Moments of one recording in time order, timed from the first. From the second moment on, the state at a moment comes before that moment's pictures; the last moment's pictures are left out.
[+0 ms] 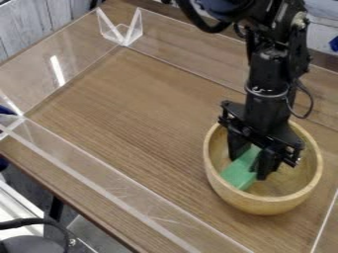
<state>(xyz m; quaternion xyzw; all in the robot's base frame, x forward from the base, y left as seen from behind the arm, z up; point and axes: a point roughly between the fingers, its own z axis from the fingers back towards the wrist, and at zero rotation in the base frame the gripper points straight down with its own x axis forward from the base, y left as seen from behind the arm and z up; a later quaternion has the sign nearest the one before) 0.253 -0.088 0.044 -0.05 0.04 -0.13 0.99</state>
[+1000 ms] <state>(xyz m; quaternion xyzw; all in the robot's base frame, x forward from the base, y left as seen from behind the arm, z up) 0.259 -0.086 0.079 -0.05 0.01 -0.13 0.99</state>
